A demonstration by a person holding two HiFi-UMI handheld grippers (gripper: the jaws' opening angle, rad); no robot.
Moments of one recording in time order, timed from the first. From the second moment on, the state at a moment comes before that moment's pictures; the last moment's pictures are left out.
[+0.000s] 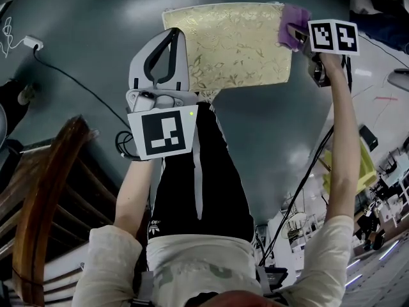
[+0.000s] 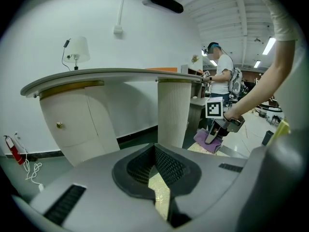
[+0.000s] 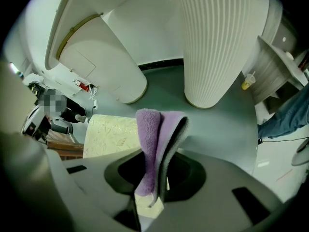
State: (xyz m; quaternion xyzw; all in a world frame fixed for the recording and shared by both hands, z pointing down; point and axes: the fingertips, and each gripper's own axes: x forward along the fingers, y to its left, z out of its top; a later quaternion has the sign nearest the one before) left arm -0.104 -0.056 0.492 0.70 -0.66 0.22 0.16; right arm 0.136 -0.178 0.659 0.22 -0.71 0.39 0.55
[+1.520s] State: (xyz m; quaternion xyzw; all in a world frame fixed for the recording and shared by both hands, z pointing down) left arm -0.169 0.001 0.494 0.64 -0.72 0.22 0.16; right arm -0.100 0.054 0.663 0.03 -0.76 0.42 0.50
